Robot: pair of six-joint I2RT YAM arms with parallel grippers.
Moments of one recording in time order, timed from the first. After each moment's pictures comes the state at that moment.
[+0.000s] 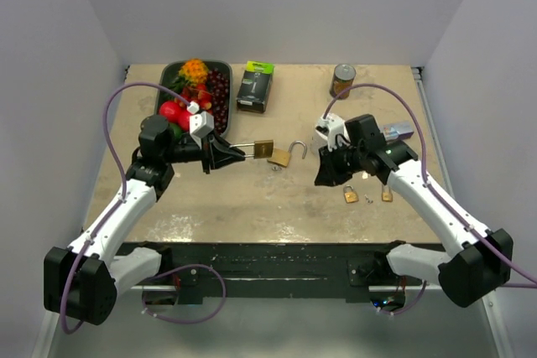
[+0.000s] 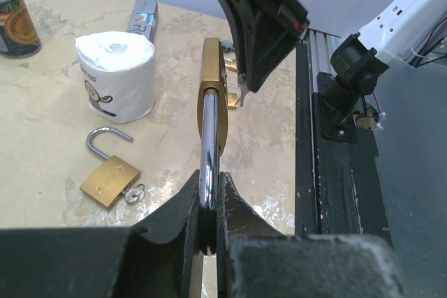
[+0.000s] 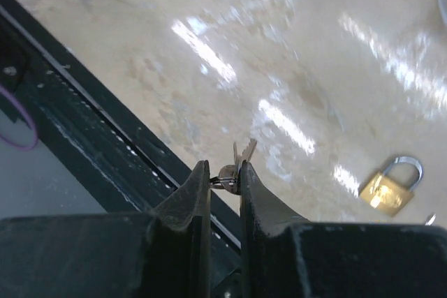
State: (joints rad) left arm -0.25 1.06 0.72 0.22 1.15 -0.06; right arm 0.45 1.17 1.06 -0.80 -0.43 0.01
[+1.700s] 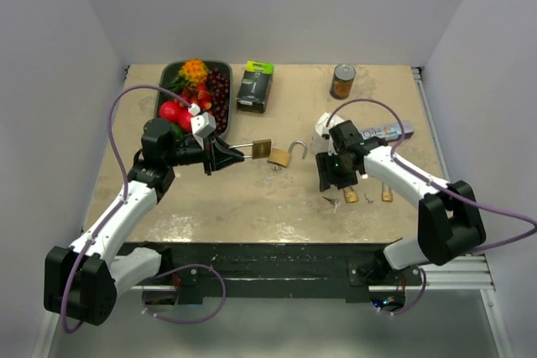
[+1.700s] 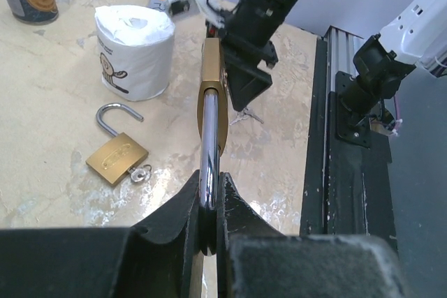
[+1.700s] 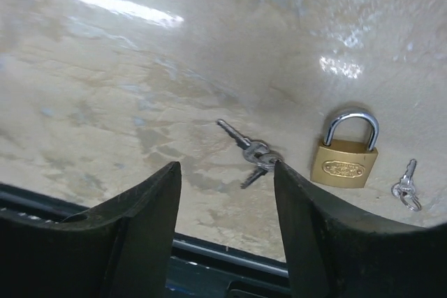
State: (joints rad) left arm -0.25 1.05 0.69 0.19 1.06 -0.06; right arm 0.42 1.46 0.92 -0.72 -0.07 0.27
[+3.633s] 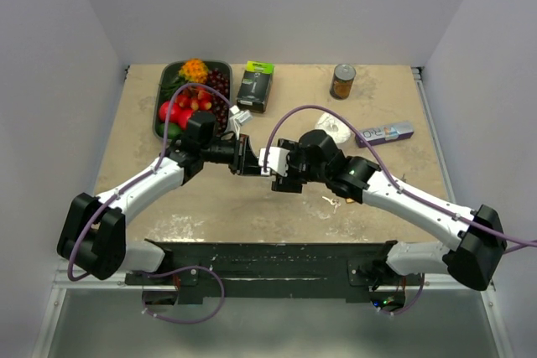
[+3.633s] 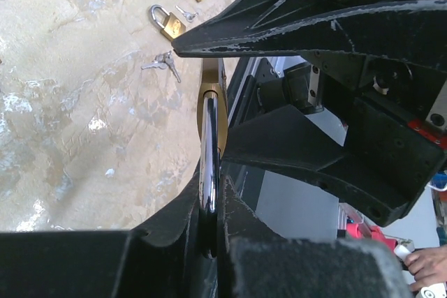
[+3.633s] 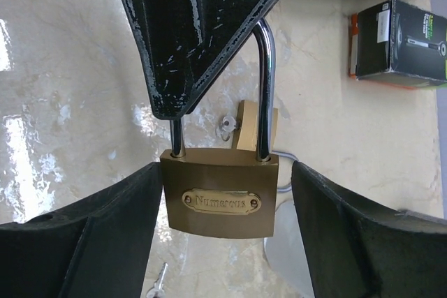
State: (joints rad) left arm -0.46 1.35 0.84 0.01 0.96 -0.50; right arm 0.87 1.24 1.00 -0.37 -0.13 -0.68
